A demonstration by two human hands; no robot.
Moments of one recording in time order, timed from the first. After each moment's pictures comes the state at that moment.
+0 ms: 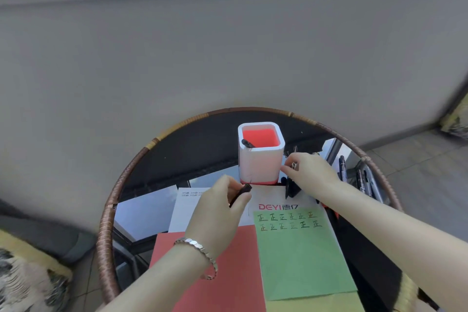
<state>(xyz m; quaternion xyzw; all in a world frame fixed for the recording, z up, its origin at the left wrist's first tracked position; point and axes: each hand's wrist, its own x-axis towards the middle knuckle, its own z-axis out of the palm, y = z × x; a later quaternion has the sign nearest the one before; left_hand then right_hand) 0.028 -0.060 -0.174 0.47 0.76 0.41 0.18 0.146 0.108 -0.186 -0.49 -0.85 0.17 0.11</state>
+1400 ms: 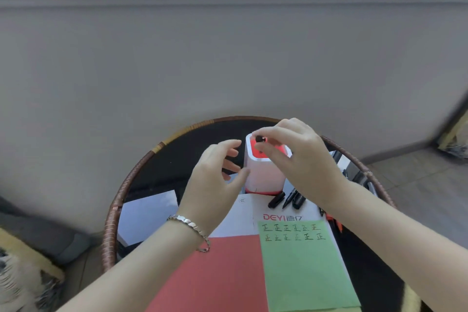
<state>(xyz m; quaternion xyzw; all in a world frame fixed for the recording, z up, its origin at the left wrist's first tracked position) 0.007 -0.054 -0.132 0.52 0.69 0.50 0.05 0.122 0.053 -0.102 -0.17 -0.89 0.13 0.40</state>
